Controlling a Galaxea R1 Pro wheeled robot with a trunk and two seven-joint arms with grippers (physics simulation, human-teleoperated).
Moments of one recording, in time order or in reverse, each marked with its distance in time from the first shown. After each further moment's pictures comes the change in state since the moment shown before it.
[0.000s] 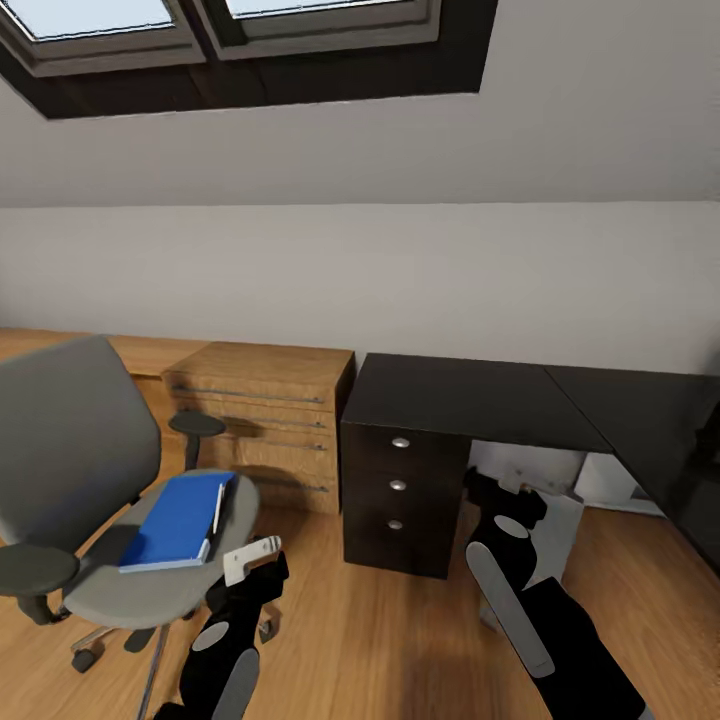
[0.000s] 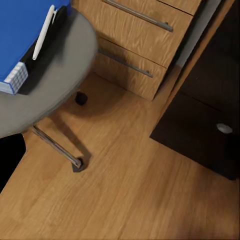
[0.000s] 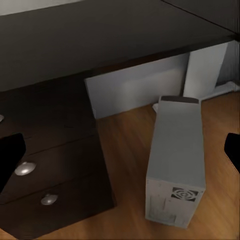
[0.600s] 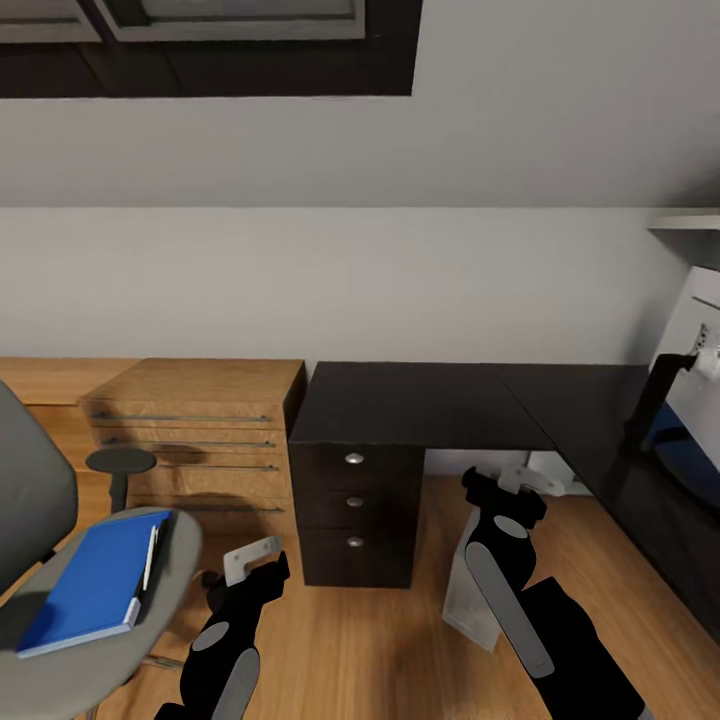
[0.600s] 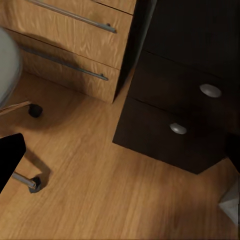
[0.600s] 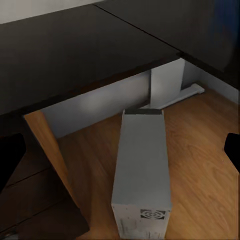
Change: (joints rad) left arm 0.000 0.000 0.000 0.000 0.003 0.000 -0.005; right arm 0.000 0.001 0.002 0.000 0.001 0.000 0.000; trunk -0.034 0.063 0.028
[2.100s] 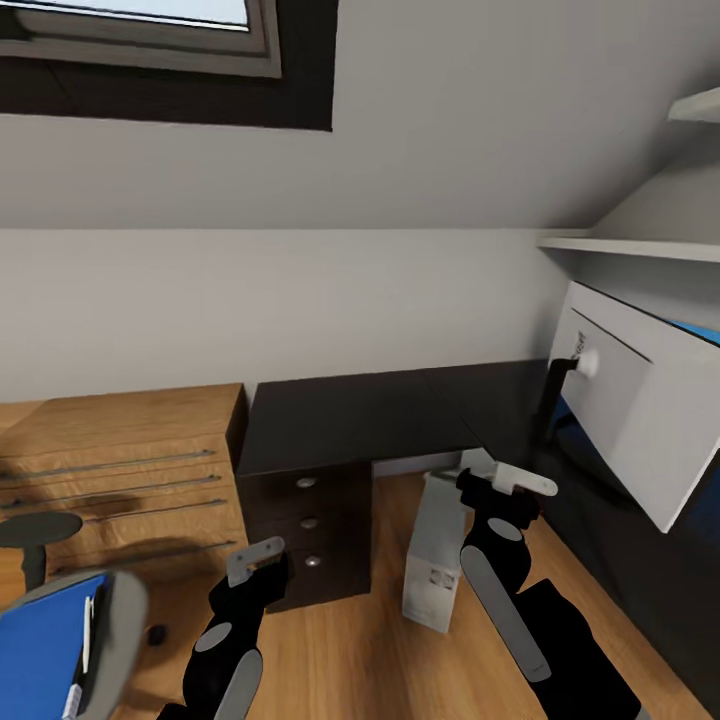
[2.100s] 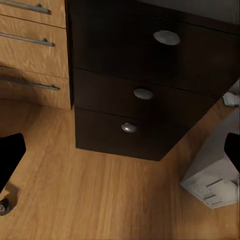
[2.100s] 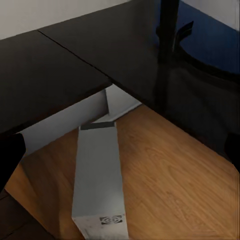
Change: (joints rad) left arm 0.000 0.000 -0.012 0.003 0.006 0.000 0.009; right arm 0.000 0.000 0.029 0.001 0.000 0.001 0.000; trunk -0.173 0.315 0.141
